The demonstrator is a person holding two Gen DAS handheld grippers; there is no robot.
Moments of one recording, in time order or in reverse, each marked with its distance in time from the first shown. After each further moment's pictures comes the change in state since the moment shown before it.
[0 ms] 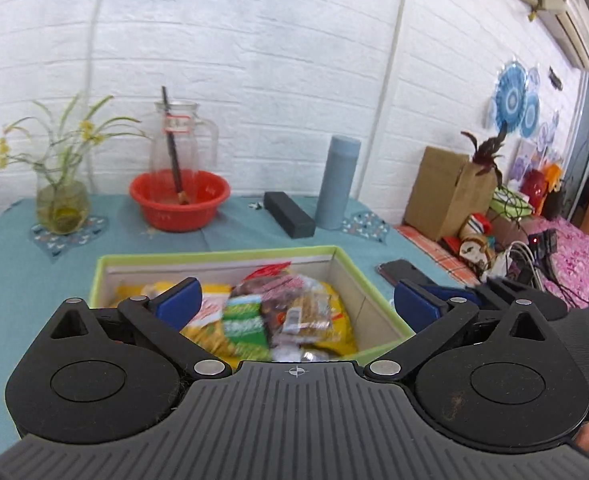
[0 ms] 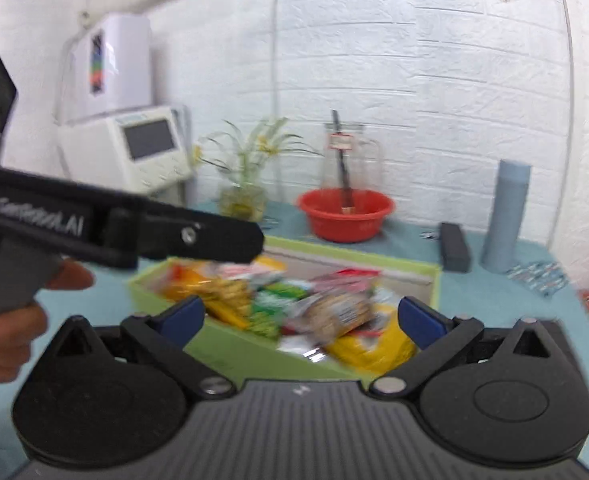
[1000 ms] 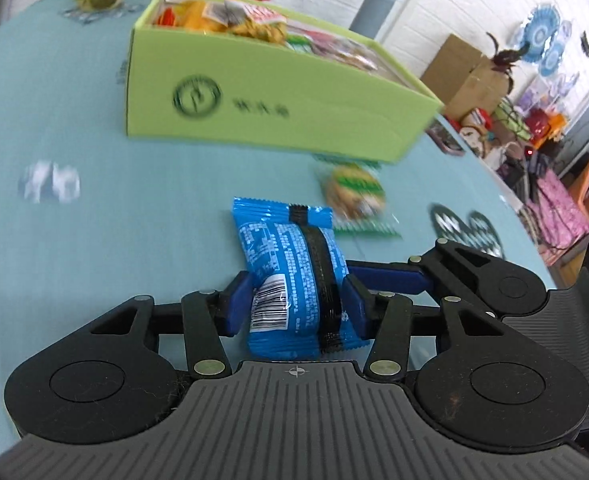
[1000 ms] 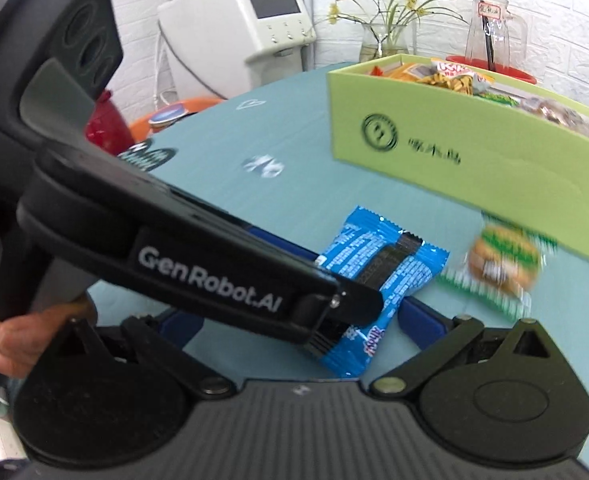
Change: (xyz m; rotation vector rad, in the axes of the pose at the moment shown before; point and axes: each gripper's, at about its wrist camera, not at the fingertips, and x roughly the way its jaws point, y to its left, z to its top) left arm -0.039 0.031 -0.142 -0.209 0.392 -0.067; right arm -0.006 0.115 -0.095 -0.089 0.352 0.233
